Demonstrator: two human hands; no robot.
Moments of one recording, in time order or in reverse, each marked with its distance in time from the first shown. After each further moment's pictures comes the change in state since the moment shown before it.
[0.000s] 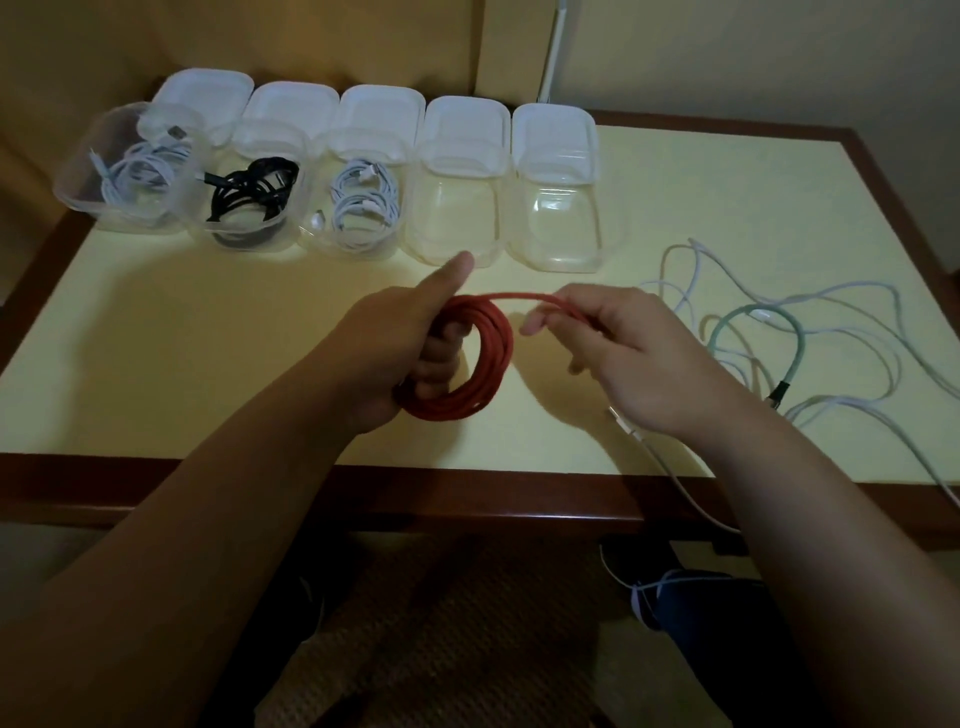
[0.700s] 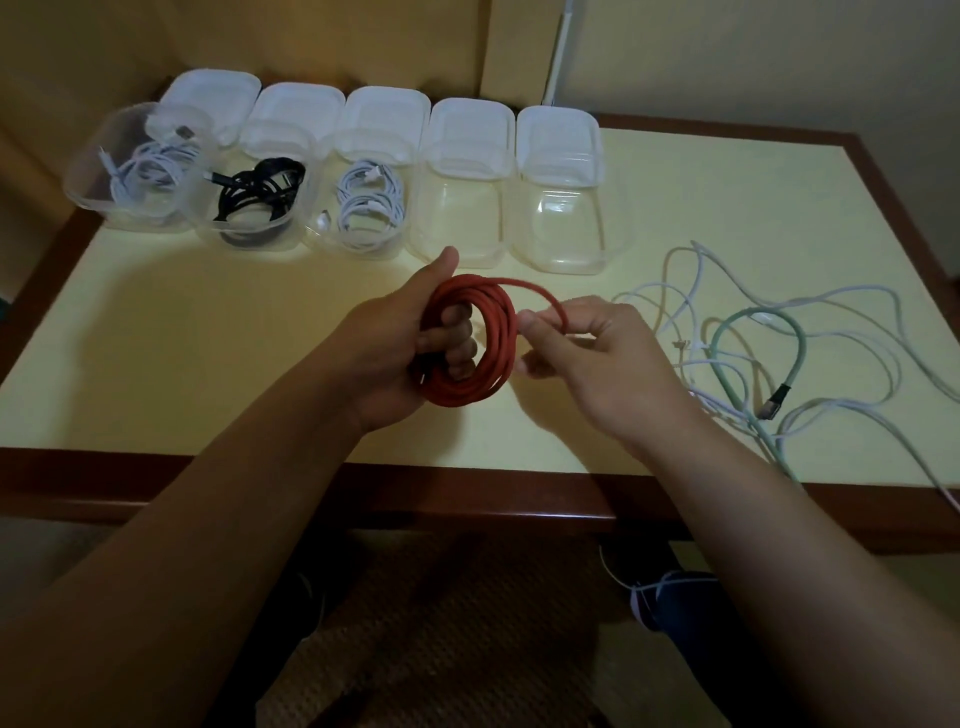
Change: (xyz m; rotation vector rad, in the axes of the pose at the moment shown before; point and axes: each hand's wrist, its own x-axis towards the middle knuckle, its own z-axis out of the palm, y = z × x) left_hand 0.009 -0.008 -0.004 -0.307 -0.073 -0.045; right_hand 0.001 -0.007 0.032 0.306 0.179 0.157
